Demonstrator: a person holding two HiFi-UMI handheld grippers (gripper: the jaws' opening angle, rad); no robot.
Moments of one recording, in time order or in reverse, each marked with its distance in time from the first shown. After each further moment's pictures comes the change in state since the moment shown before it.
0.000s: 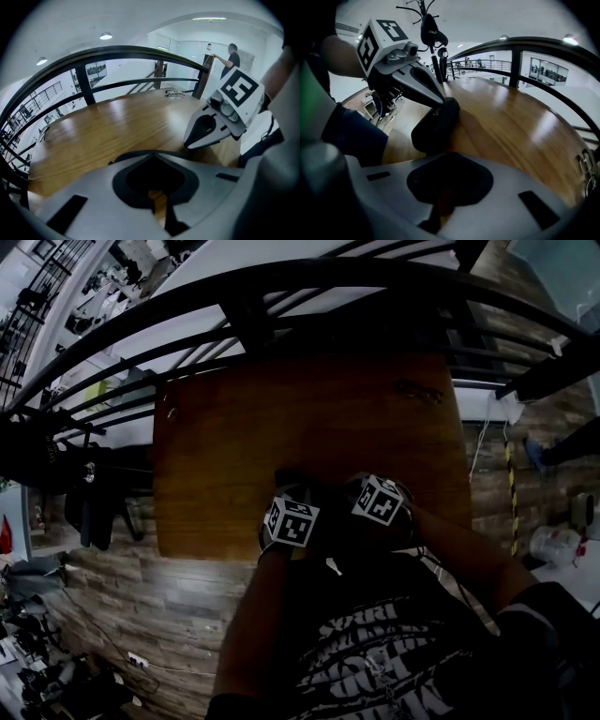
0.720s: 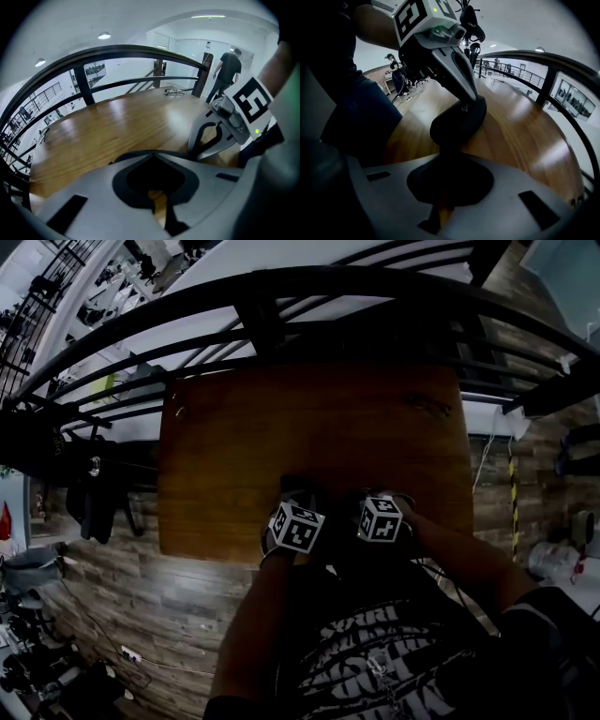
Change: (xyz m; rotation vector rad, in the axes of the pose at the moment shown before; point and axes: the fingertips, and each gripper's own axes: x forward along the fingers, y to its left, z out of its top) left arm 0.000 0.002 -0.001 0.015 0.016 0.002; right arm 0.012 0.034 -0.005 -0.352 0.058 0.098
